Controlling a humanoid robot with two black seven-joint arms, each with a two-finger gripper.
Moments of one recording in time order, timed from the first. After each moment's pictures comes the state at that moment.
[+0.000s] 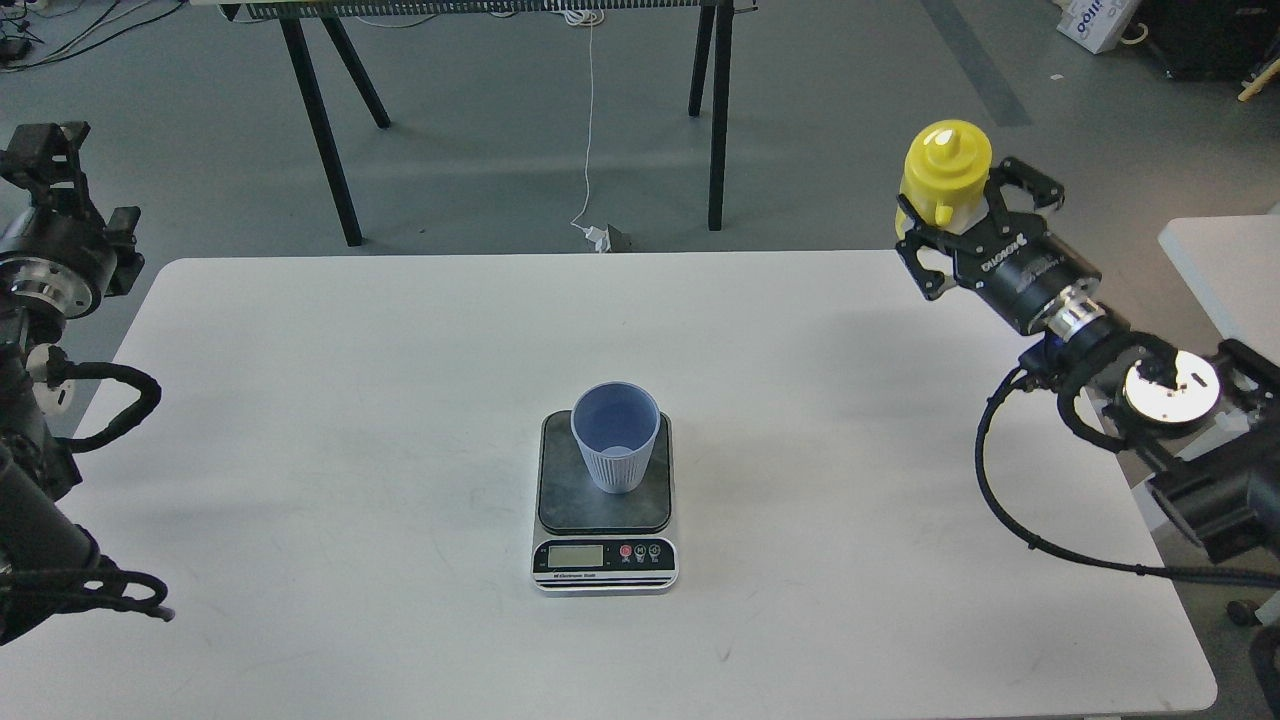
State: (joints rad) left arm -1.00 0.23 -0.52 0.32 0.25 -0.49 -0.49; right arm 0.75 -0.43 0.84 0.81 0.29 0.49 -0.10
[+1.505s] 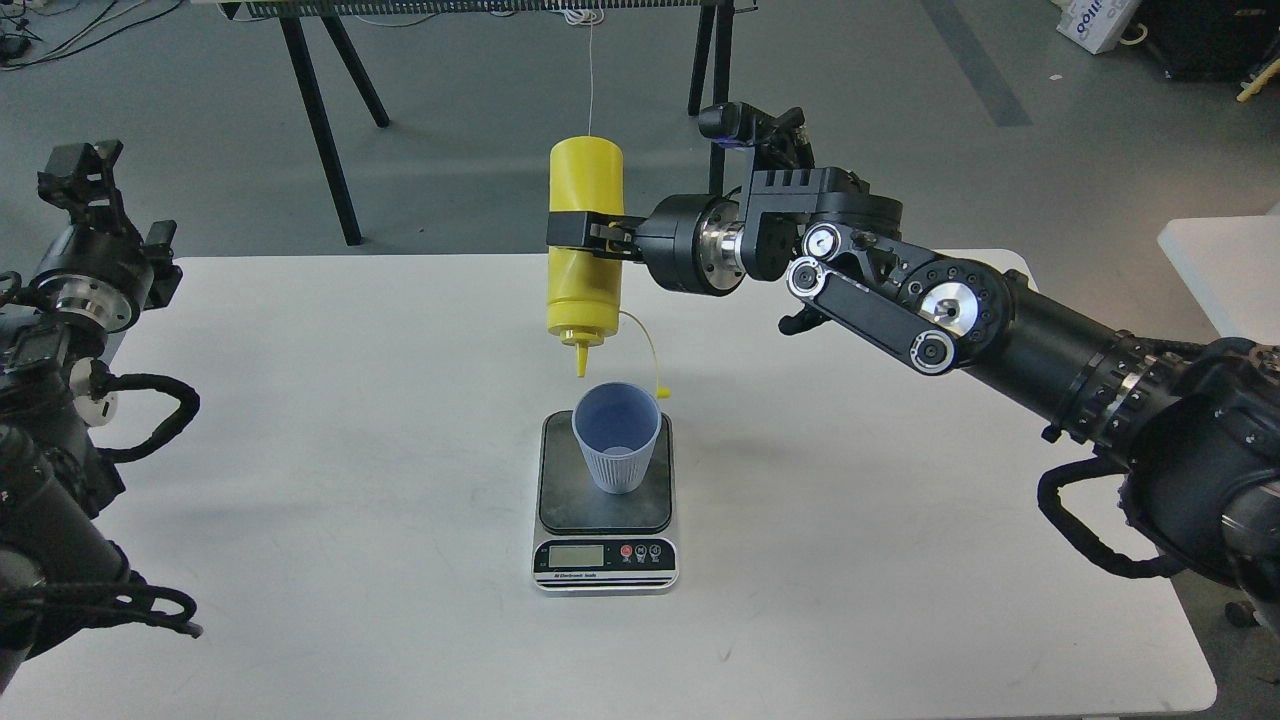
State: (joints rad) left arm -0.97 0.18 -0.50 0.31 0.16 -0.49 -0.49; right arm 1.18 -0.01 0.38 0.81 -1.21 0.37 -0.01
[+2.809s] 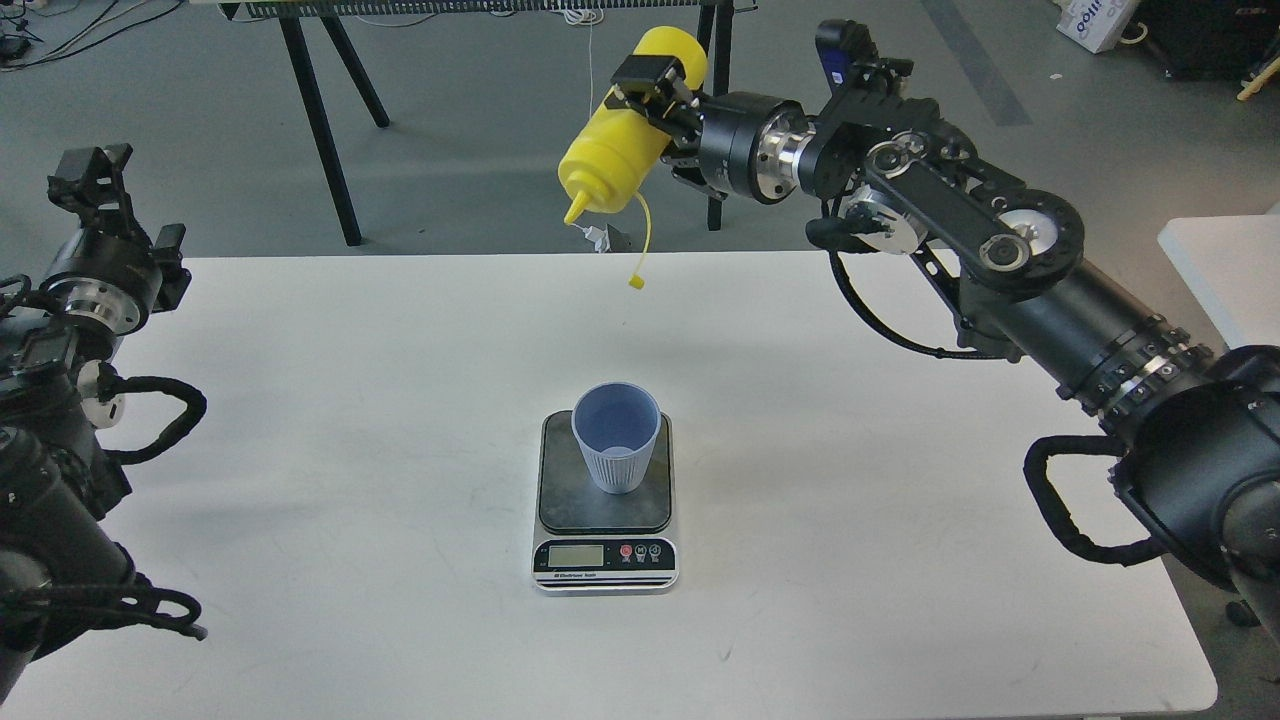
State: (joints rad) left arm -0.96 0.17 -0.49 0.31 0.16 -0.49 -0.49; right arm 1.16 -0.04 0.80 0.71 -0.82 0.35 -0.14
